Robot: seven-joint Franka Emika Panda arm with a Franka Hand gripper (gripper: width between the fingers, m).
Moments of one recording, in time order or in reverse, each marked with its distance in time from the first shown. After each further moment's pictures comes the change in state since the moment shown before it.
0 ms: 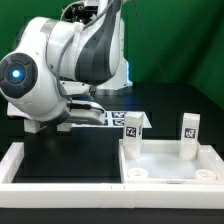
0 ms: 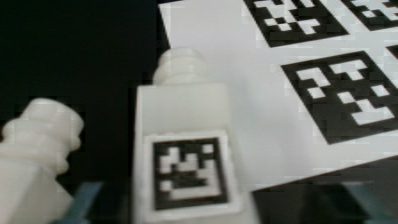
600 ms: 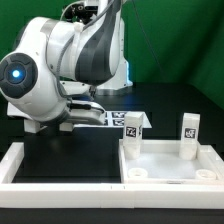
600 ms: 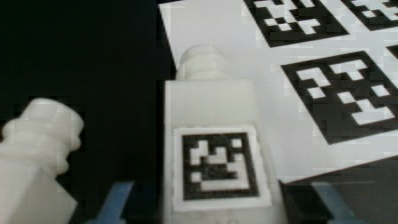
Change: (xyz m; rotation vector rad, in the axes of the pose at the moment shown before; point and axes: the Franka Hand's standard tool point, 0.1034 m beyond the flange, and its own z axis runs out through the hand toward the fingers) arm 0.000 0.000 0.000 0.000 0.000 0.000
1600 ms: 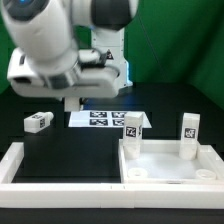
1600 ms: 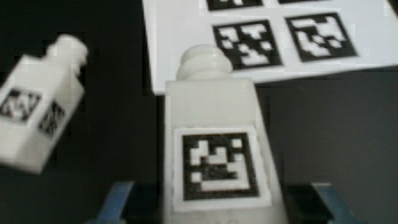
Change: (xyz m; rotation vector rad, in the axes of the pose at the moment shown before) arm -0.025 -0.056 -0.125 -0.052 0.287 -0.114
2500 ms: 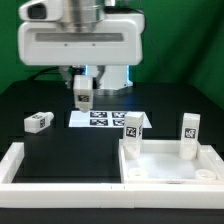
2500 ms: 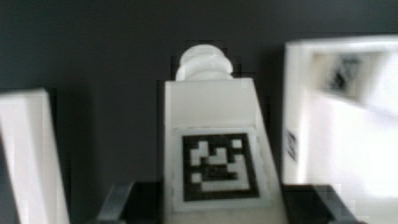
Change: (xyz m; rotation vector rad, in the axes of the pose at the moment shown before) arm 0.049 -0.060 -0.100 -0.044 0.667 0.002
